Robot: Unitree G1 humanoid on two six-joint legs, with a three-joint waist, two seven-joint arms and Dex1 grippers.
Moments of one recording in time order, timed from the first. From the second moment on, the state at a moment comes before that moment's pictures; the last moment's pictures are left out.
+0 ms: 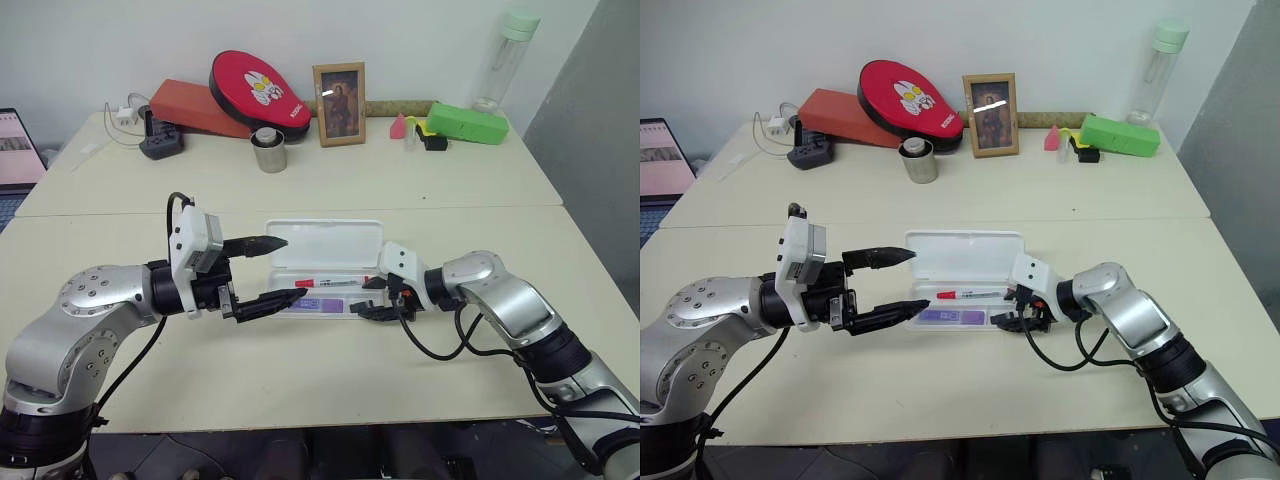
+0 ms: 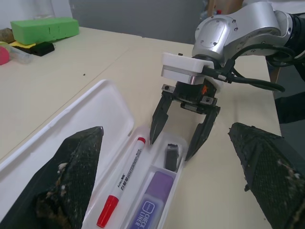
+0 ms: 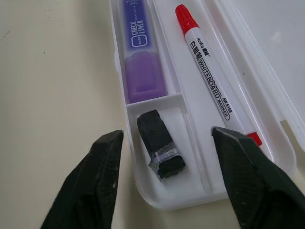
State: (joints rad) left arm -0.22 0.82 0.20 -0.48 -0.74 0.62 -0.97; right arm -0.62 -0.57 0.42 -0.09 0.17 0.66 1.05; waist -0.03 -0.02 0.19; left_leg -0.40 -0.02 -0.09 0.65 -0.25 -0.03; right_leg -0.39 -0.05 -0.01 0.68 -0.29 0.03
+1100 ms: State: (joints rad) left arm -0.27 0.71 0.36 -0.38 -0.77 0.57 -0.73; right arm -1.17 -0.38 0.22 0.83 0.06 0.33 0.93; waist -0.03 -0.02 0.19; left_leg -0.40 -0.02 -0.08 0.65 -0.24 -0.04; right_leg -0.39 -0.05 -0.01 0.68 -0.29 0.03
